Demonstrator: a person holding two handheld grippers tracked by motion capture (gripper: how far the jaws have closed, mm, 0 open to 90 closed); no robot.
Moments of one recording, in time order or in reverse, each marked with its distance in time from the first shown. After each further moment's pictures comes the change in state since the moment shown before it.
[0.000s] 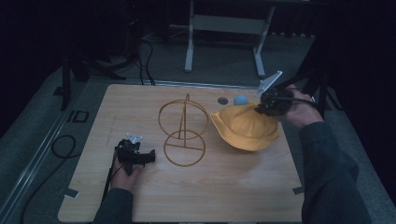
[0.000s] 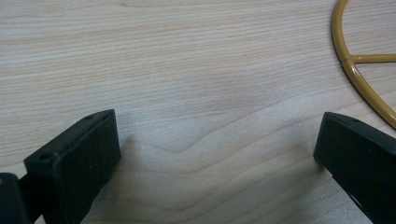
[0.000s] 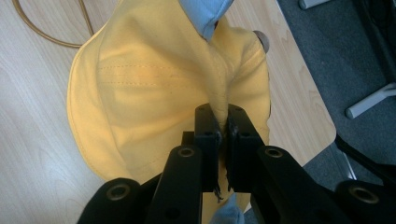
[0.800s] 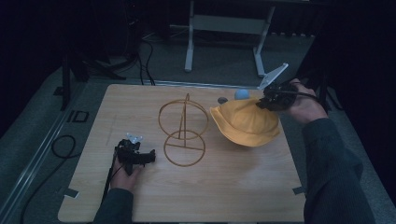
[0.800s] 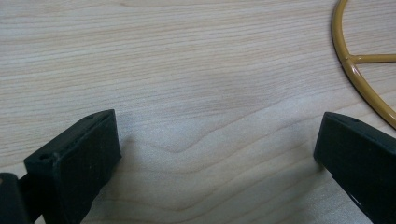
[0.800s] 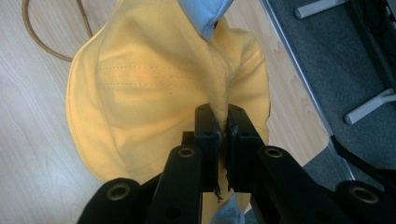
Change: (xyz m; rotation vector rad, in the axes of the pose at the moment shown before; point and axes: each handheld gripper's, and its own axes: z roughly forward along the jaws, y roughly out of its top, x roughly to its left) left arm 0.000 0.000 0.000 -0.001 0.000 0.000; right arm -0.008 0.006 -0.018 -0.041 0.004 0.017
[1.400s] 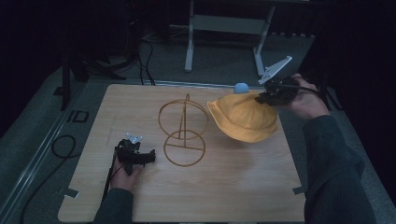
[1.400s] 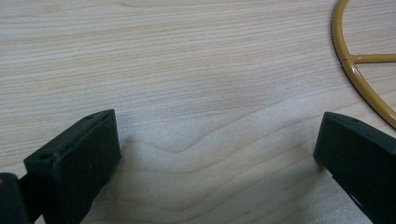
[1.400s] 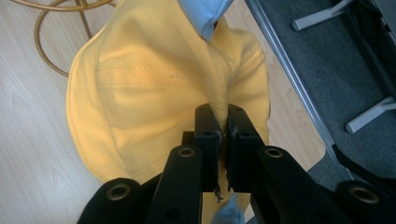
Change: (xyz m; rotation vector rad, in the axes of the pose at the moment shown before) left arm 0.000 0.000 0.000 0.002 0.000 0.001; right arm -0.006 0.009 -0.013 -0.047 0.006 0.012
